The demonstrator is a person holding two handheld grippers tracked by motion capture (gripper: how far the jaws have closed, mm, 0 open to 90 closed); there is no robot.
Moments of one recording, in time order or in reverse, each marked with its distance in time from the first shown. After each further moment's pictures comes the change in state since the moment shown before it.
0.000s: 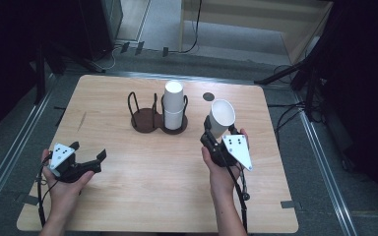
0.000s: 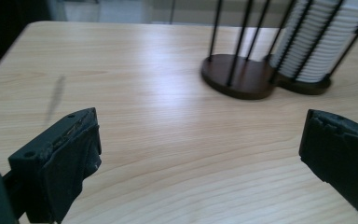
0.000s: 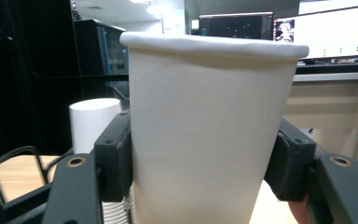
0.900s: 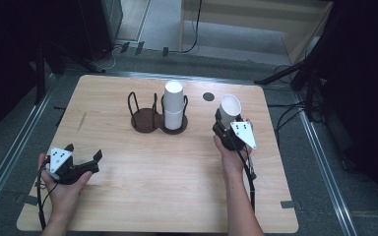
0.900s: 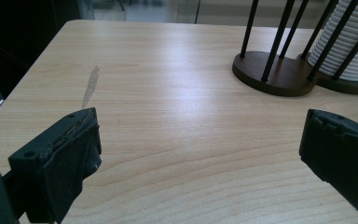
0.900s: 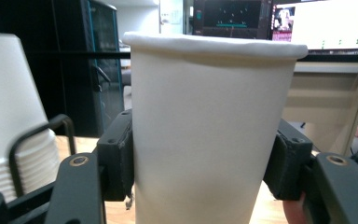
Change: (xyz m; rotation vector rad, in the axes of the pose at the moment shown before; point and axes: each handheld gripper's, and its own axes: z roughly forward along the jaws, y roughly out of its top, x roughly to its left) left arm 0.007 -0.016 0.004 -0.032 0.073 -0.006; right arm -0.058 -0.053 0.065 0.056 -0.012 -0.057
